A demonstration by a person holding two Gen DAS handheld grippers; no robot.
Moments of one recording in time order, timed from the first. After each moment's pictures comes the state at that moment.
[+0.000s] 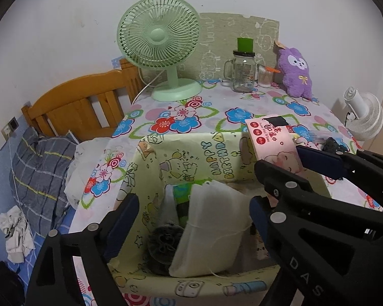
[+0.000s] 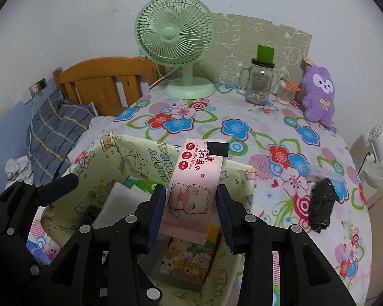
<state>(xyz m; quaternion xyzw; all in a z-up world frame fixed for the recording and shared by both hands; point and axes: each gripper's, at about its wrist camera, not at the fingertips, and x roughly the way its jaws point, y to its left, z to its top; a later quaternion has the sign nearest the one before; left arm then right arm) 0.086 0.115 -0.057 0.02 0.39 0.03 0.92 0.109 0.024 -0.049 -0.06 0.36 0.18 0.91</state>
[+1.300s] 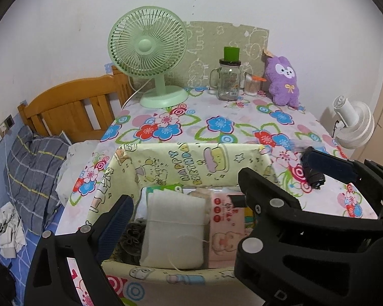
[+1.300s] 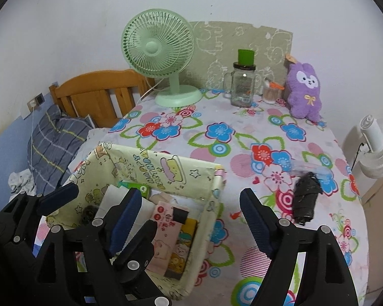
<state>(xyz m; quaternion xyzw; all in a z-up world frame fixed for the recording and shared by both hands) 0.072 0.079 -0.036 0.01 0.37 0.01 0.93 0.094 -0.017 -0.031 -0.03 0.35 0.16 0.92</state>
